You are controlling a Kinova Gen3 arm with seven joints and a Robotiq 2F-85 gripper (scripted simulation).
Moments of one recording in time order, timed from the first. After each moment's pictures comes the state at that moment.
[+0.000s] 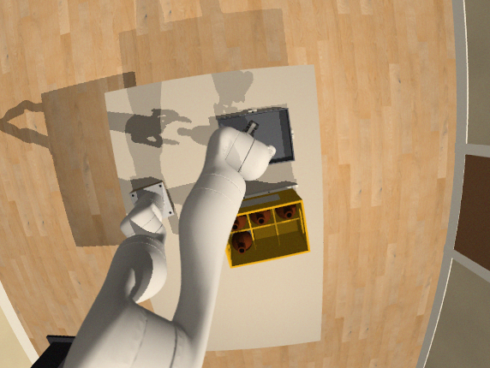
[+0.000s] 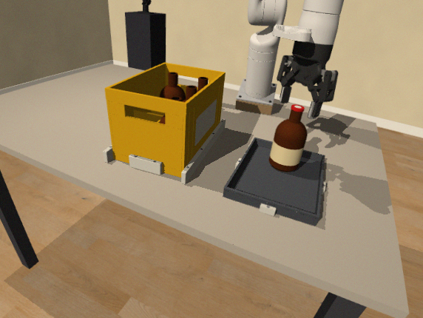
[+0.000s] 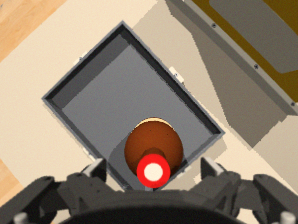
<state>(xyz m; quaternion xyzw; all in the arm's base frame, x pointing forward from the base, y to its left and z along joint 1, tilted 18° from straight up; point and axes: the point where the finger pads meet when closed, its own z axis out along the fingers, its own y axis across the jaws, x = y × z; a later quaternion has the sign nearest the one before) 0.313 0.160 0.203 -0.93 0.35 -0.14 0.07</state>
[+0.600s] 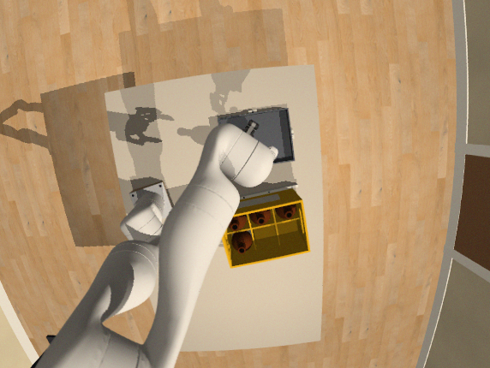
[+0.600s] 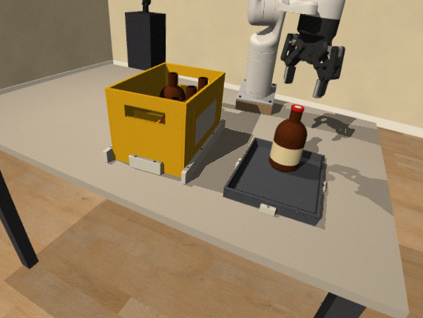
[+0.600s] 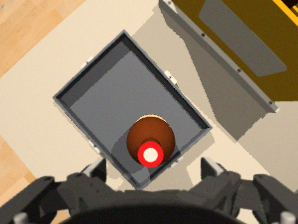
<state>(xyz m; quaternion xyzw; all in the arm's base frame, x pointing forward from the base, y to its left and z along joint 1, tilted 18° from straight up) 0.297 0.157 0.245 -0.93 0.35 -0.13 0.07</state>
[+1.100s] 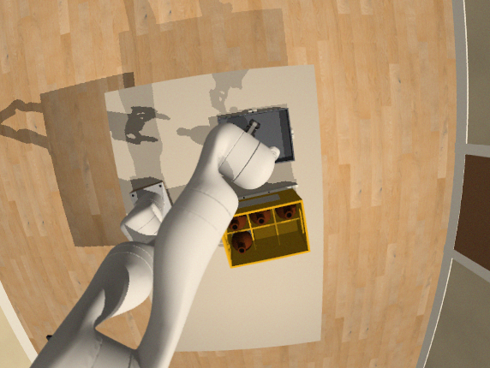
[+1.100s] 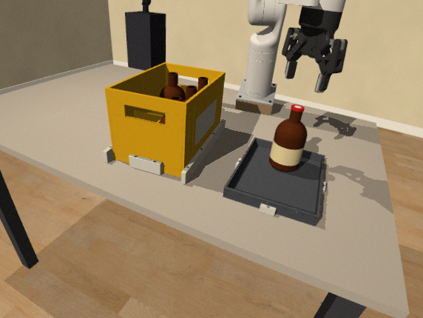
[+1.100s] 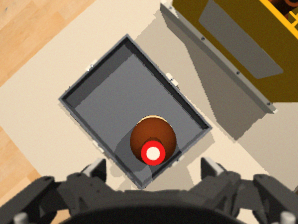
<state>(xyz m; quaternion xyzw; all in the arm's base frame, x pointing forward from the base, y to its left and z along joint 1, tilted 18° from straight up) 0.296 0.157 0.257 -0.93 0.35 -0.13 0.07</state>
